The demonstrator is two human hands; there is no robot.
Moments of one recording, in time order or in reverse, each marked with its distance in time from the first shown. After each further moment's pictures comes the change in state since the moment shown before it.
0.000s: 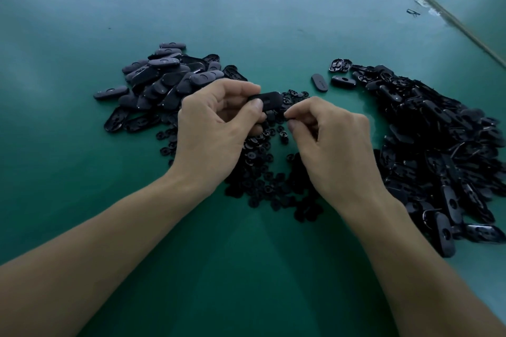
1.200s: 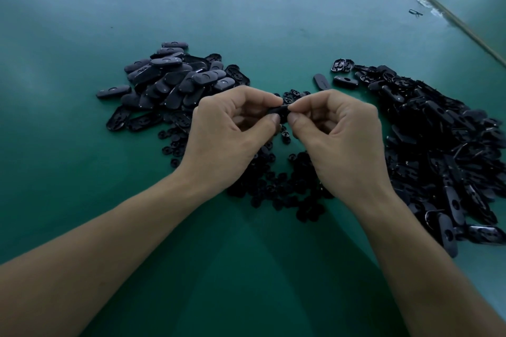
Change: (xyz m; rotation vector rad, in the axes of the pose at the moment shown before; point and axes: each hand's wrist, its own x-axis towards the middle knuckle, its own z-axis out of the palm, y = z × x) left_hand -0.003 0.003 0.000 0.128 -0.135 0.074; right_hand 0.002 -0.006 -0.003 0.398 0.045 0.092
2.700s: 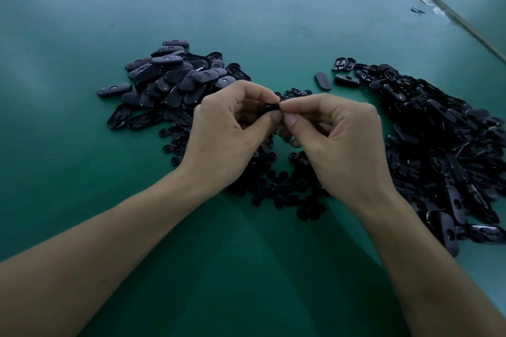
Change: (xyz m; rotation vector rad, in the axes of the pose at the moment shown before) left_hand 0.001 0.002 0.000 0.037 -0.012 -0.016; right_hand -0.001 -0.001 0.001 0.054 -0.066 -0.060
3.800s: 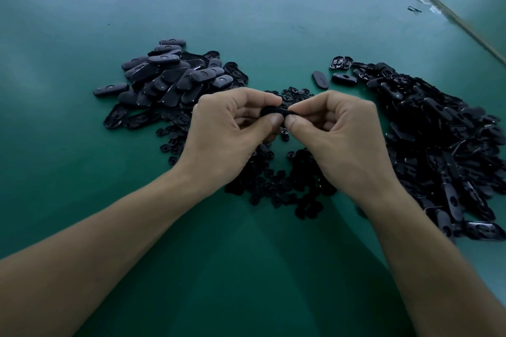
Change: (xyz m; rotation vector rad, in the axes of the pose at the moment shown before) left_hand 0.000 -0.001 -0.001 -0.028 -0.046 -0.015; right_hand 0.004 0.010 -0.008 -0.023 -0.012 0.113
